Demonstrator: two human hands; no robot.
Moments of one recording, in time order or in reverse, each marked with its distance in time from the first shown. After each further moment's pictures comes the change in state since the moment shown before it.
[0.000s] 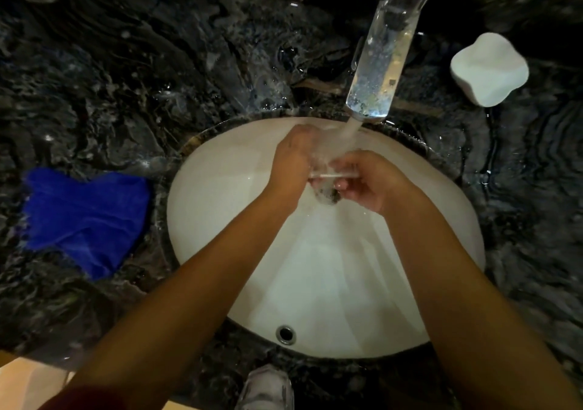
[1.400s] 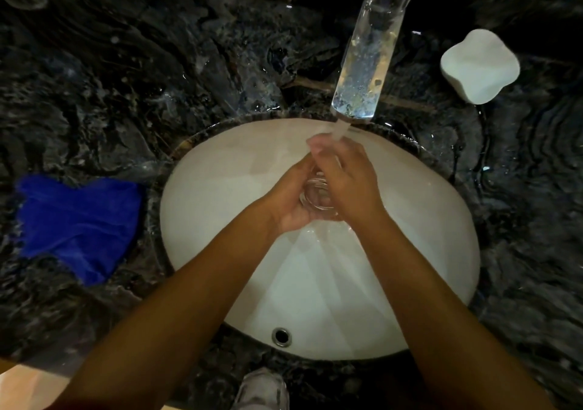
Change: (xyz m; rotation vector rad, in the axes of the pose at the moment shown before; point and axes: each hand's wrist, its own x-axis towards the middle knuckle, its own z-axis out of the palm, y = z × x) left_hand -0.015 -0.017 -0.004 -0.239 -0.496 -0.414; right_hand -0.018 0.020 0.032 -0.618 0.413 -0.620
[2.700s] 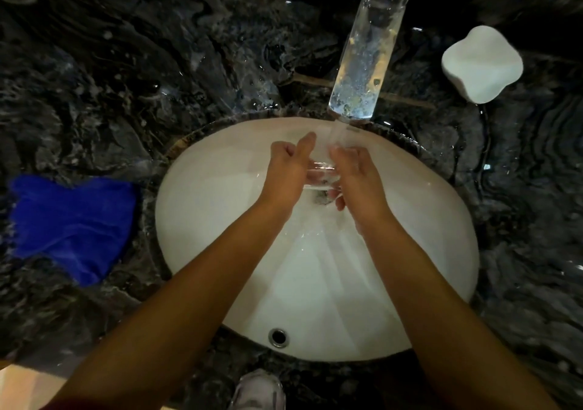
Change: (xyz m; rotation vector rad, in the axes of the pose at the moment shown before) left_hand 0.013 0.006 0.004 0.258 0.550 0.380; right_hand 0.007 0.027 -0.004 0.359 -0.009 0.473
